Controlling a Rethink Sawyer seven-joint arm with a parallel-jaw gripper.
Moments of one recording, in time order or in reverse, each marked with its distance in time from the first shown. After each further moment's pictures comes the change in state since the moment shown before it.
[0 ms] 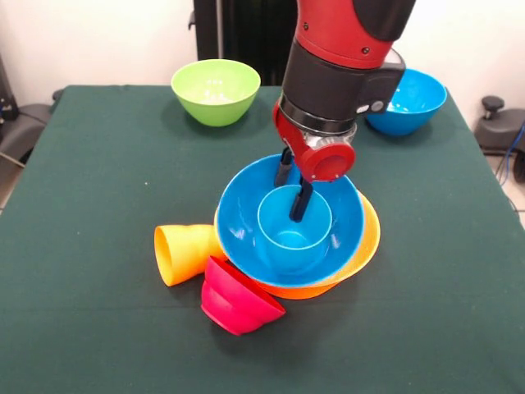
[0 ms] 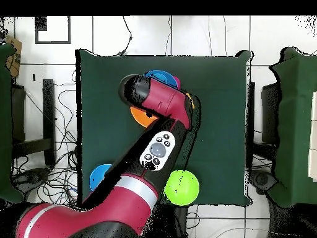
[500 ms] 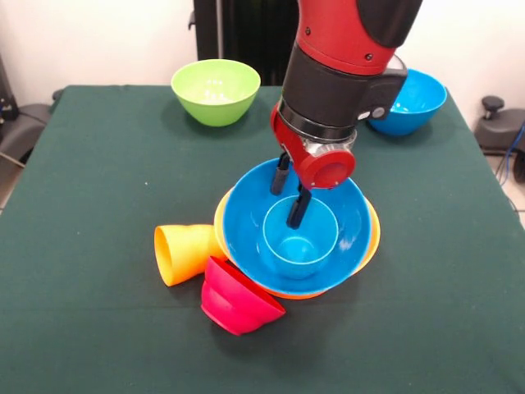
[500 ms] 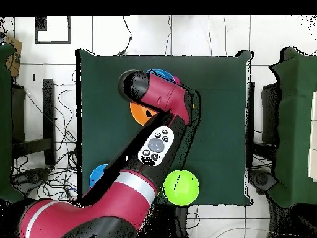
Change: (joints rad) arm 0.000 0.035 -0.031 -0.061 0.000 0.034 0.000
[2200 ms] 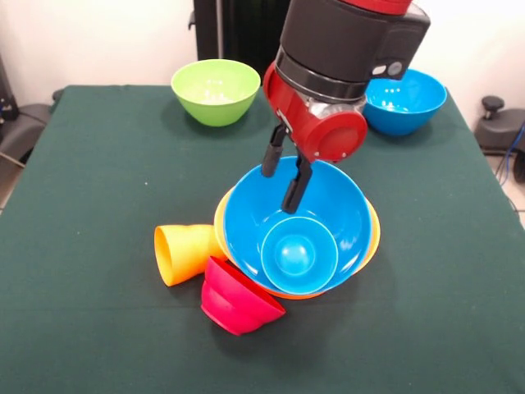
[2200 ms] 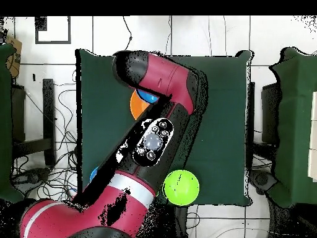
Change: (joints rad) arm -0.009 -0.008 -0.085 -0.146 -0.001 0.102 0.000
